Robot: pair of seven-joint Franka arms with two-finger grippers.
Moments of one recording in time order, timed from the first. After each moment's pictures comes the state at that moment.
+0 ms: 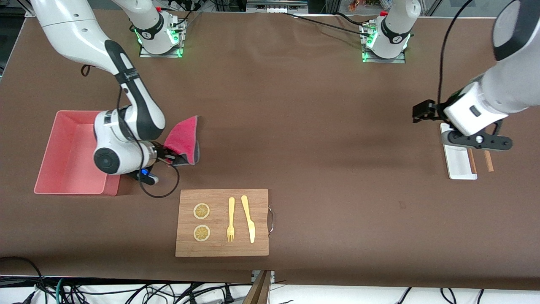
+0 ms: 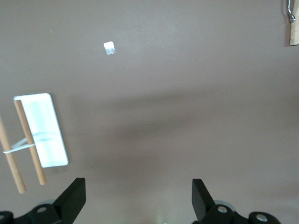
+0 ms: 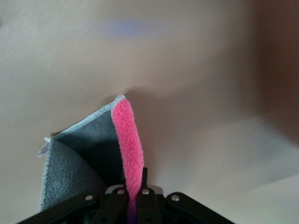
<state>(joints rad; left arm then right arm) 0.00 0.25 -0.15 -1.34 0.01 1.43 -0.04 0.08 0.60 0.09 -1.71 0.07 1.93 0.52</state>
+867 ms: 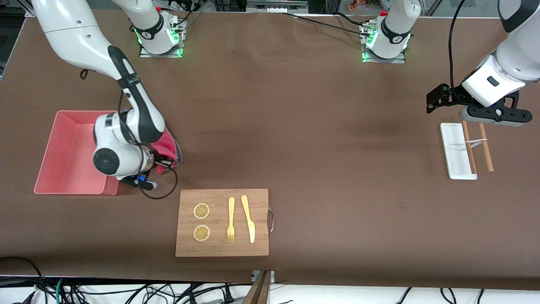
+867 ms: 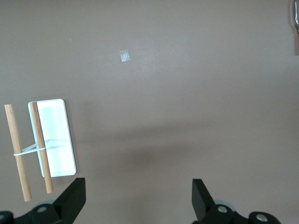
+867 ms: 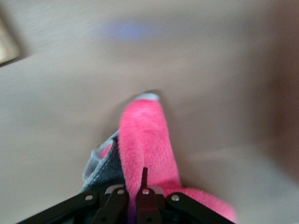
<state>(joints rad) -0.09 -0.01 0.00 -1.71 -0.01 1.66 0.01 0.11 0.64 0.12 -1.71 0.01 2.06 0.55</state>
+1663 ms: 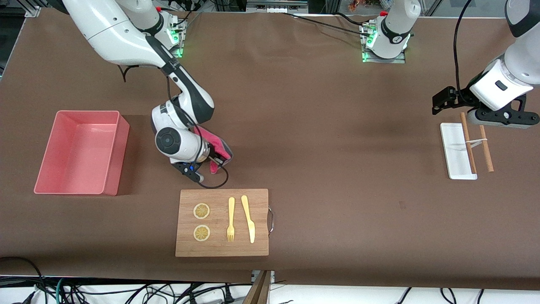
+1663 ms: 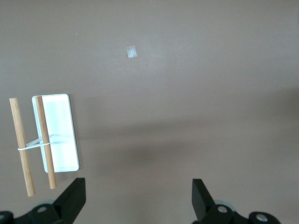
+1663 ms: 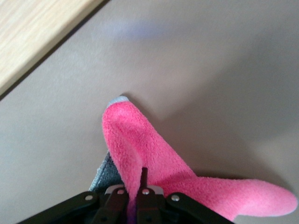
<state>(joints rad) -0.08 0.00 0.01 -1.71 -0.01 1.65 0.01 0.18 0.69 0.33 -1.71 0.01 2.27 1.05</state>
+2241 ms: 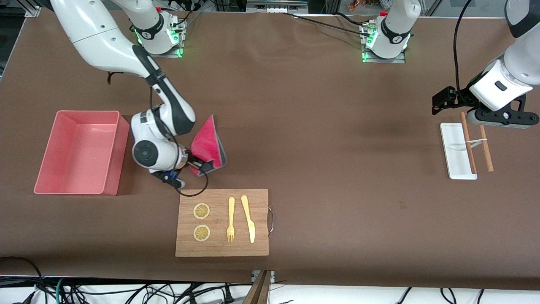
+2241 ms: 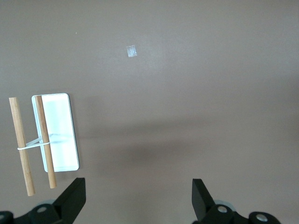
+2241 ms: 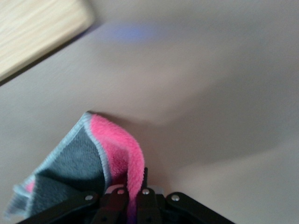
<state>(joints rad) -0.08 0.00 0.01 -1.71 -0.01 1.65 0.01 0.12 0.68 0.18 -1.71 0.00 2.16 0.71</state>
